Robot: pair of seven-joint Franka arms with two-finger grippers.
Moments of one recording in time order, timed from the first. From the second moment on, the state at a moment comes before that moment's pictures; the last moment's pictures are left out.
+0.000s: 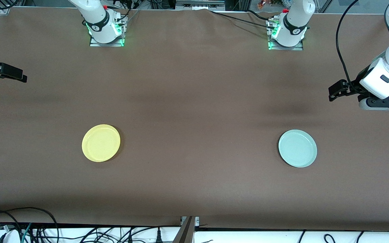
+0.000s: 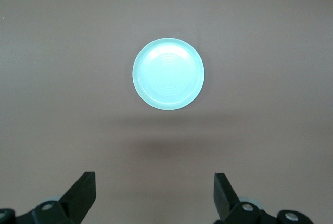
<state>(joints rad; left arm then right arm) -0.02 0.06 -0.04 -1.64 0.03 1.68 -0.07 0.06 0.16 -0.13 -1.36 0.02 1.33 -0.04</state>
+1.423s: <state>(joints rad) -0.02 0.06 -0.04 -1.63 0.03 1.68 -0.07 0.05 0.18 -0.13 -1.36 0.07 1.35 -0.04</state>
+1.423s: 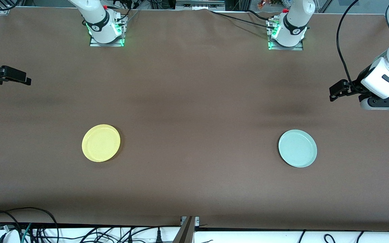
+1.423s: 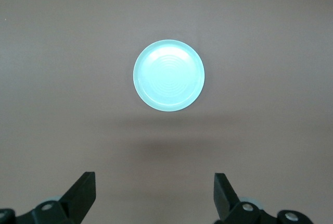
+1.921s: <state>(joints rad) -0.02 0.10 -0.05 -1.63 0.03 1.74 -0.07 0.05 0.19 -0.13 -1.36 0.07 1.38 -0.04</state>
